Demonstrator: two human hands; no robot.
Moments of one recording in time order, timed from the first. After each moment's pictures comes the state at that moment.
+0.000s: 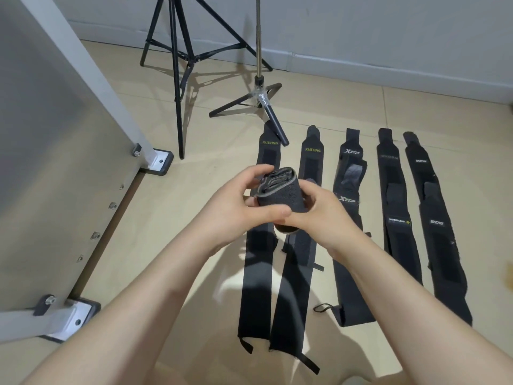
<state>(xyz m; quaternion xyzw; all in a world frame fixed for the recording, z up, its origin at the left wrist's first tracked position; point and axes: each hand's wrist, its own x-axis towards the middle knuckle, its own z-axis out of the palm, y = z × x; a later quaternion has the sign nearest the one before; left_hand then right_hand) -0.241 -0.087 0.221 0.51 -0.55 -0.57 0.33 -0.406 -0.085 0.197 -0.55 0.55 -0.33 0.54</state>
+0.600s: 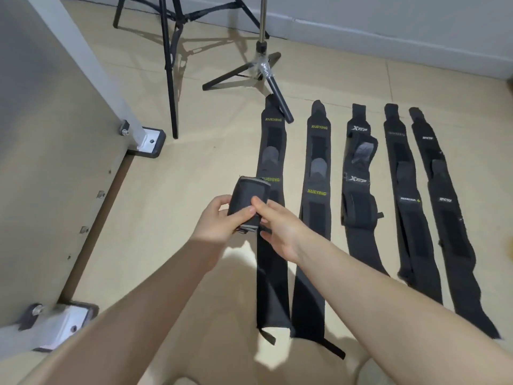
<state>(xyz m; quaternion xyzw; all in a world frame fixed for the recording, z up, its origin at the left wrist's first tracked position) -0.172 -0.091 0.097 0.61 -0.32 -0.64 0.32 -0.302 -0.095 0.108 -0.25 0.59 -0.28 0.71</state>
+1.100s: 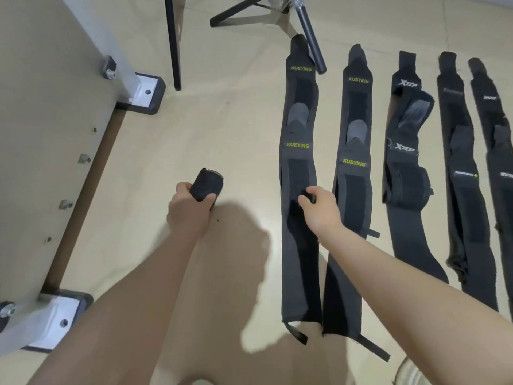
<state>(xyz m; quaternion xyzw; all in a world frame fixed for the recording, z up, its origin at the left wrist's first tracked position) -0.091 -0.119 -0.060 0.82 -0.38 -0.38 0.21 -0.318 -0.111 -0.044 -0.40 0.80 -0.15 0.41</state>
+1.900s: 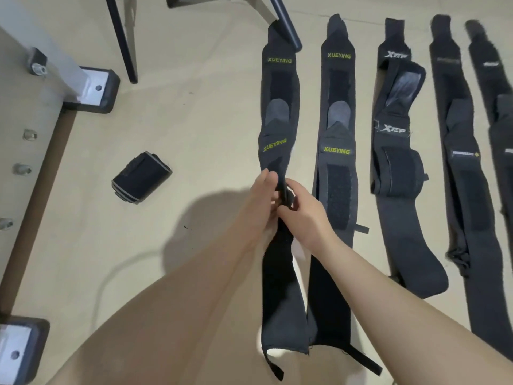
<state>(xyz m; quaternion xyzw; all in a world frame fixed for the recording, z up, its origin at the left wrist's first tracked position) -0.250 -0.125 -0.067 0.55 -0.30 -0.73 0.27 -0.350 -0.098 -0.049 -0.46 0.70 -0.23 0.49</state>
